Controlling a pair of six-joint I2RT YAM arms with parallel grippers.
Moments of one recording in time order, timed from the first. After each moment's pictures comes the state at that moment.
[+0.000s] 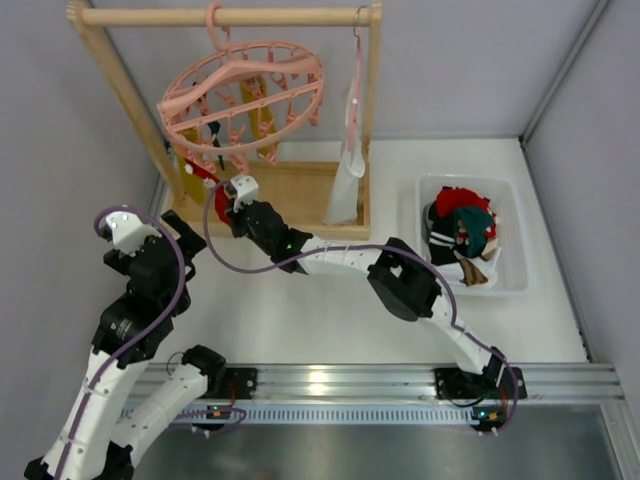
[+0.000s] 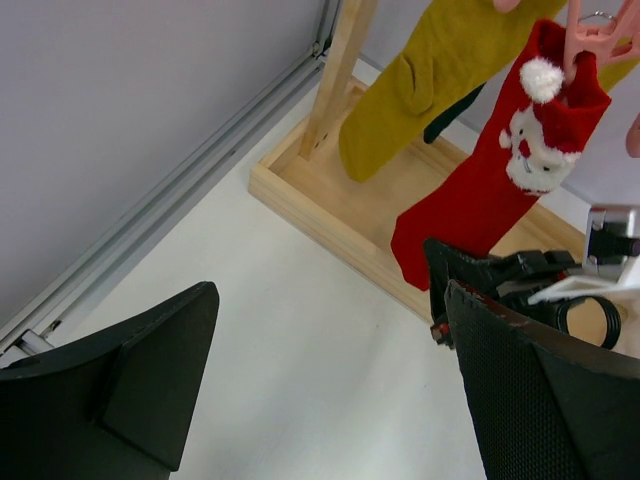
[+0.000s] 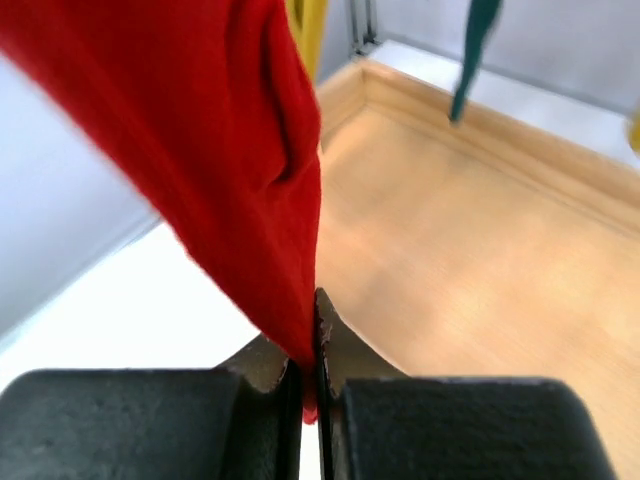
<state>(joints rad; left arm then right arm) -0.45 0.59 1.02 -0.76 -0.91 -0.55 1.08 2.41 1.96 0.39 0.29 0.17</state>
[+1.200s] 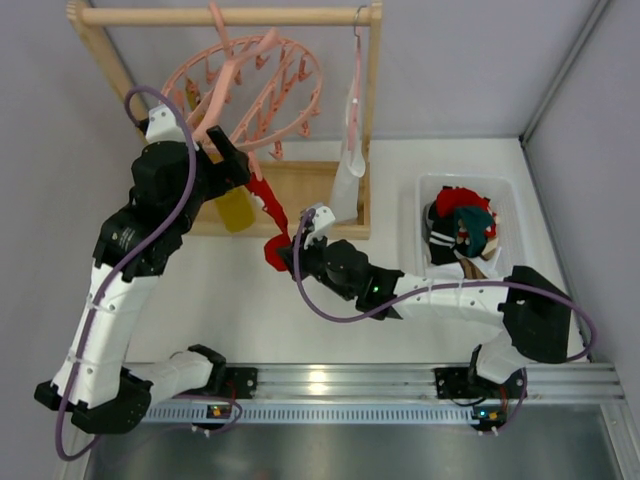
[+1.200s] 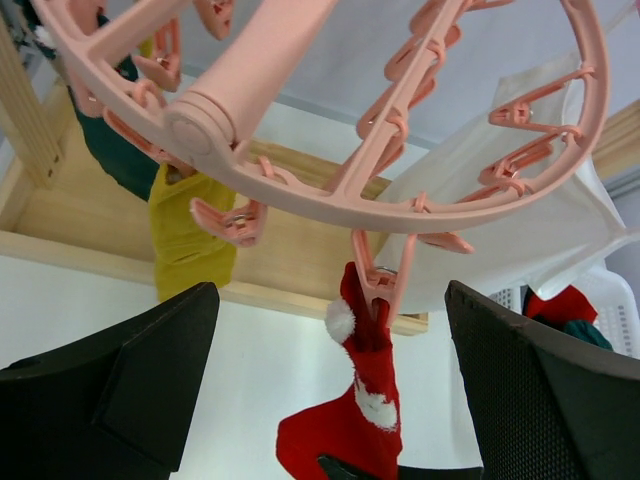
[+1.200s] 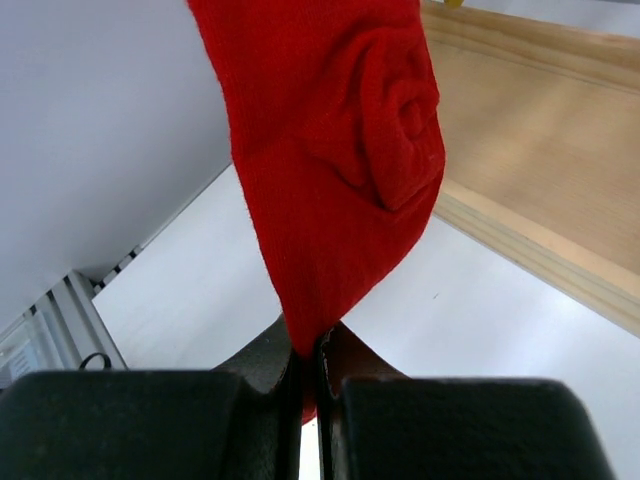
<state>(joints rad) -0.44 1.11 1.66 -0.82 -0.39 -0.52 1.20 1.55 1.00 0.45 0.33 0.37</state>
